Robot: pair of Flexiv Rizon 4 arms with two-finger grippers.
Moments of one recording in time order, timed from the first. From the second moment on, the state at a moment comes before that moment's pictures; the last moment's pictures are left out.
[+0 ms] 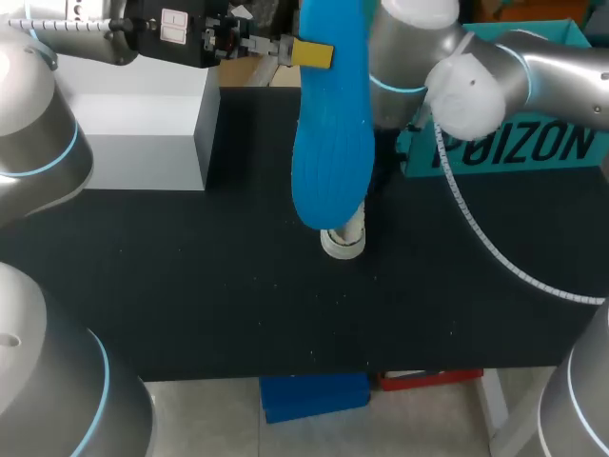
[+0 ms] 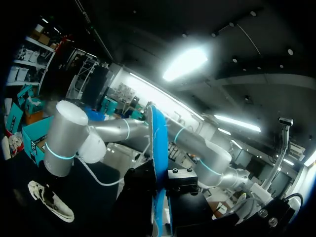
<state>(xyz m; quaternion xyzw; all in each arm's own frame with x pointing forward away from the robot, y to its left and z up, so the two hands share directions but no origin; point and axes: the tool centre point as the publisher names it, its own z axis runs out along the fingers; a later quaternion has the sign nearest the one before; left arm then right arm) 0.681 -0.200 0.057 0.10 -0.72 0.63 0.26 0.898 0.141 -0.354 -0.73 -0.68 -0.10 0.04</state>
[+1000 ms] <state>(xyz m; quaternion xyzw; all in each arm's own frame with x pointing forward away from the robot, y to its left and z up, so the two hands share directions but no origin) 0.681 -0.200 0.057 0.10 -0.72 0.63 0.26 0.878 0.124 -0.285 -0.66 -0.61 -0.39 0.23</state>
